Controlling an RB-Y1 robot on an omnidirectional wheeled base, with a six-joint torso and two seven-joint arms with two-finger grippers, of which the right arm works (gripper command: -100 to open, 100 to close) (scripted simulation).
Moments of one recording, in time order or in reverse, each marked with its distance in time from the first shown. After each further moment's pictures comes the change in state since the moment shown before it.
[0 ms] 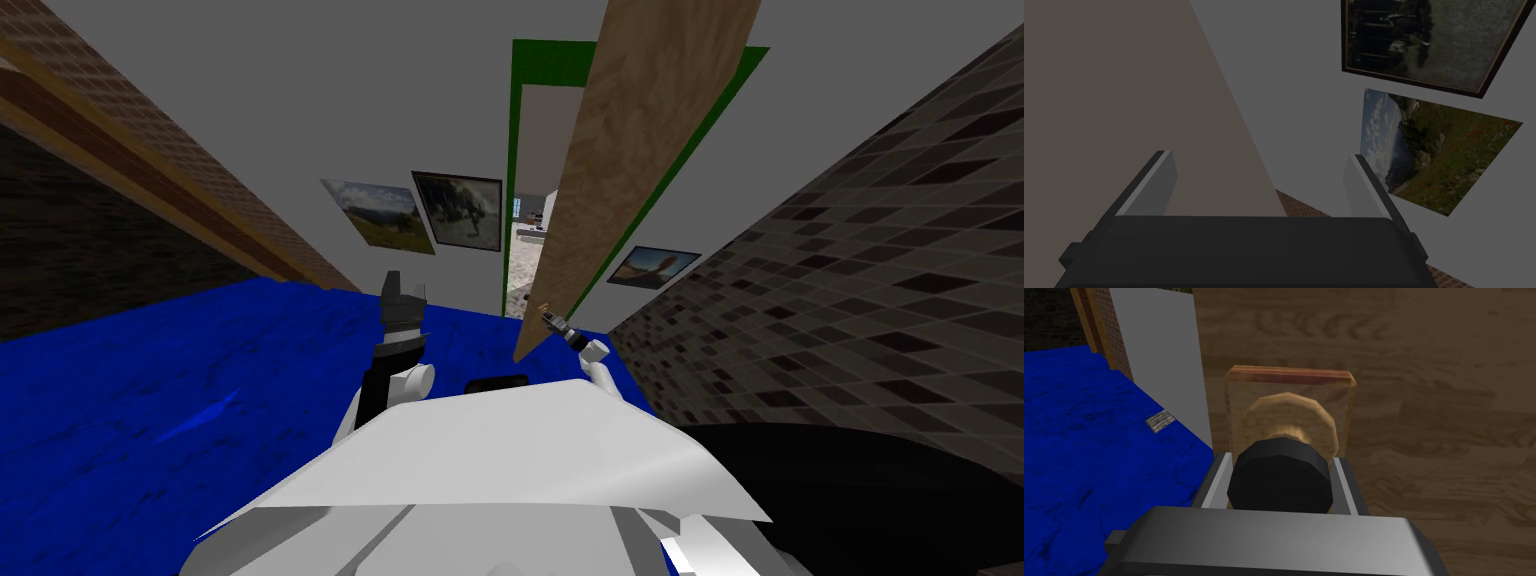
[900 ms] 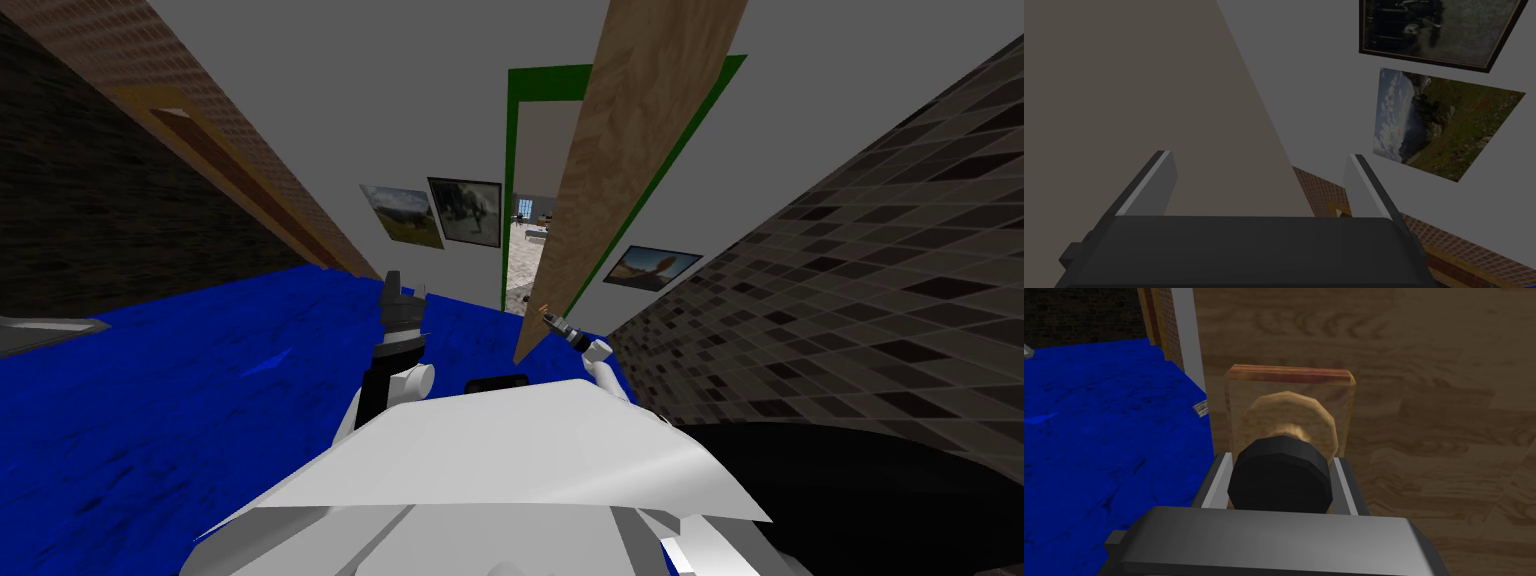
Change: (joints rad) arm -0.013 -0.051 0.014 0.065 -0.022 0.071 0.015
